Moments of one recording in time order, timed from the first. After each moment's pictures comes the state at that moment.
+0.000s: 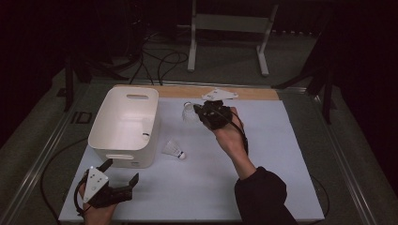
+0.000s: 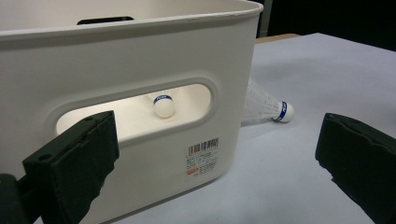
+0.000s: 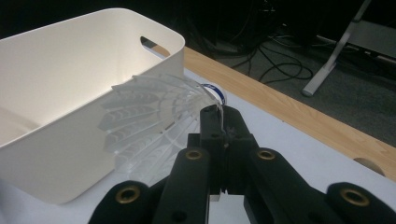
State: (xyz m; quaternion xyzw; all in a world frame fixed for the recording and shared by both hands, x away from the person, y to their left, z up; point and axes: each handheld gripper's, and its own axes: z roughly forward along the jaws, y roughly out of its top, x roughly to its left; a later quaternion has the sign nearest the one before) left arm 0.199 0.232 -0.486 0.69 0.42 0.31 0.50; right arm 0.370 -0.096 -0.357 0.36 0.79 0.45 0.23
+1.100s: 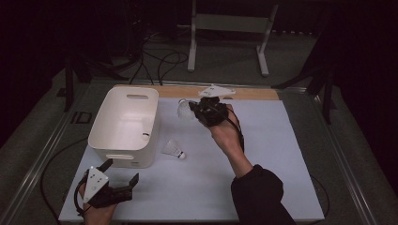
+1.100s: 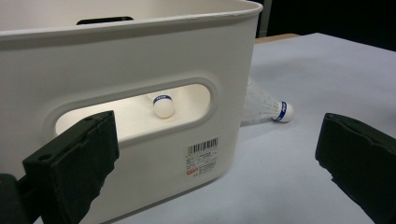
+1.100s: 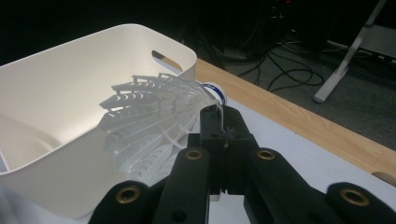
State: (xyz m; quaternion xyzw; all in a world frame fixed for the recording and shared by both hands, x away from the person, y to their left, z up) left arm 0.199 0.232 -0.486 0.69 0.42 0.31 0.50; right arm 0.374 -0.086 -0.350 0.35 0.78 0.47 0.21
